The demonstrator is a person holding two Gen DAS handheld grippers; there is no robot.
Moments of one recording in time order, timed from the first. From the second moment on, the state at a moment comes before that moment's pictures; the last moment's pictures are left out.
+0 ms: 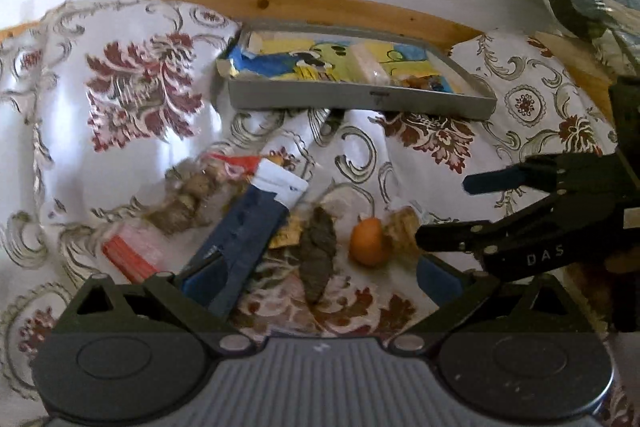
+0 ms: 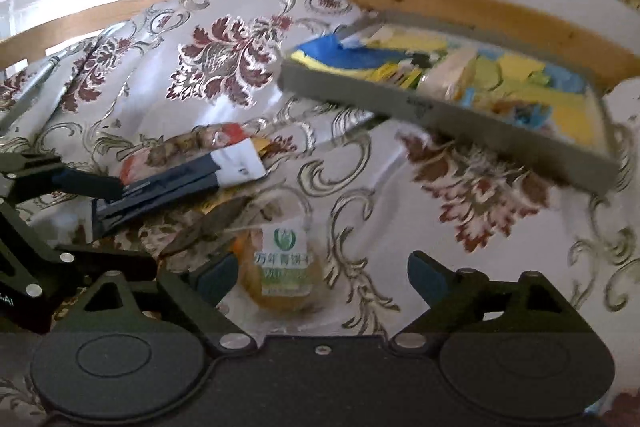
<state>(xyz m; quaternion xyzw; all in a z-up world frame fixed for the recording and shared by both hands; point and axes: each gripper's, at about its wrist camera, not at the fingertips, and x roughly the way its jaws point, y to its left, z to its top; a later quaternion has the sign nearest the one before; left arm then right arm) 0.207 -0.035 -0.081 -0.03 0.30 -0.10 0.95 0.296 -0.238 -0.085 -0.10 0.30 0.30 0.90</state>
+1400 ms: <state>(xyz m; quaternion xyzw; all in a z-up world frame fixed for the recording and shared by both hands) 0.275 -0.050 -0.102 0.00 0.42 -0.08 0.90 0.310 -0.232 -0.097 -0.04 0.38 0.30 0.88</state>
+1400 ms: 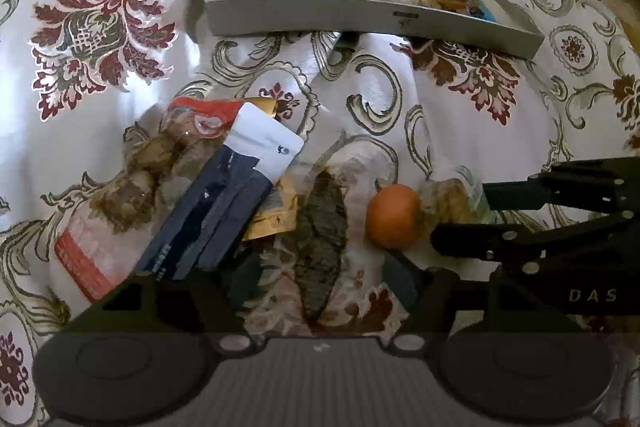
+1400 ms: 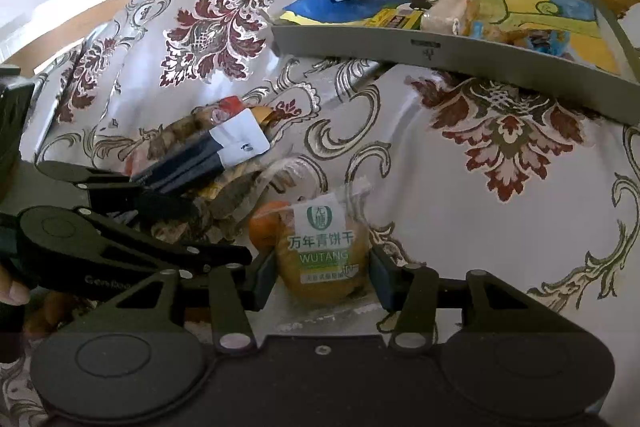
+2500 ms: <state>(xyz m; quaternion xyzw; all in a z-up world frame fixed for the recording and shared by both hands) 0.253 -0.054 -0.072 -0.06 0.44 -0.03 0.90 0.290 -0.236 -0.071 -0.03 0.34 0.29 0.90</state>
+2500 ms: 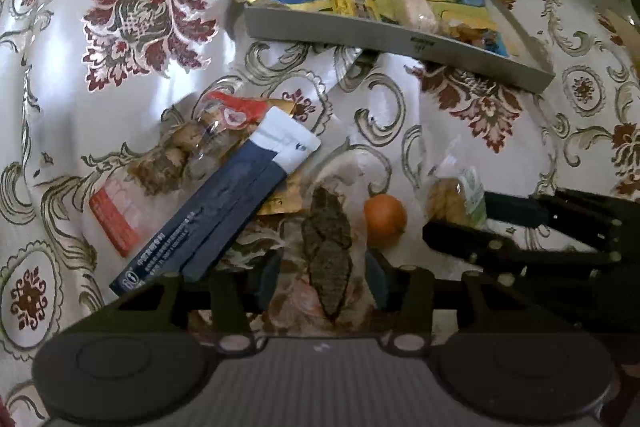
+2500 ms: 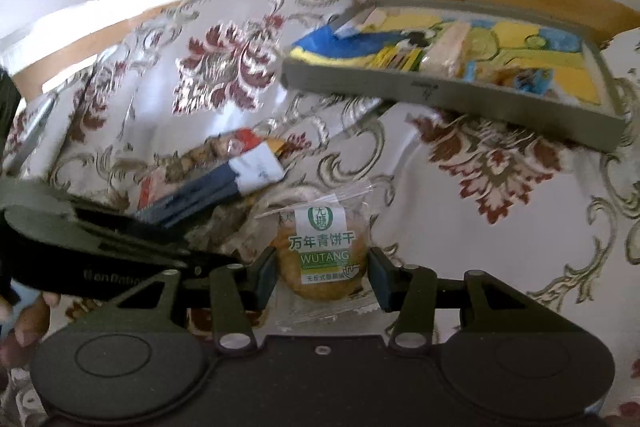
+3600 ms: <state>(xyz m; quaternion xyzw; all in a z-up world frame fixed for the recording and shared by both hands) 0.284 -0.088 -0.011 -0.05 0.31 -0.07 0.95 0.299 -0.286 -0.041 0.05 0.19 0.17 0.97</state>
